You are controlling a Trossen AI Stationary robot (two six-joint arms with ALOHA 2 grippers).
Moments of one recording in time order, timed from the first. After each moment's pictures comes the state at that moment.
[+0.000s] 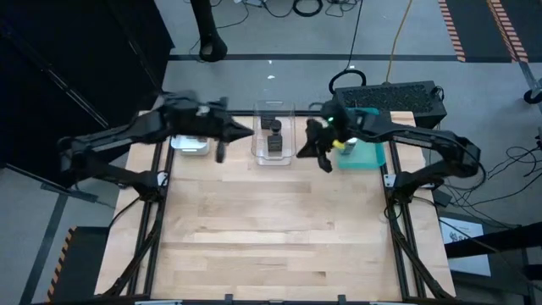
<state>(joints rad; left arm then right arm) 0.30 1.18 1.23 -0.29 0.30 0.04 -0.42 1.36 1.09 -0.42 -0.56 -0.19</state>
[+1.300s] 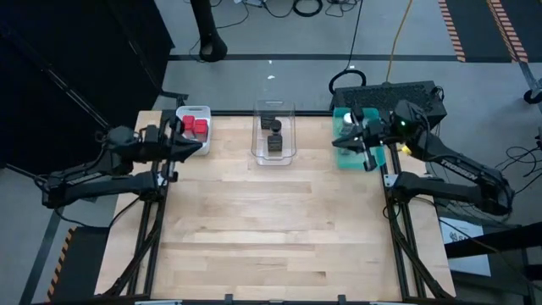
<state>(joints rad) 0.32 0.45 0.56 0.19 0.32 -0.08 -0.61 0.77 0.73 0.01 -0.79 -0.15</state>
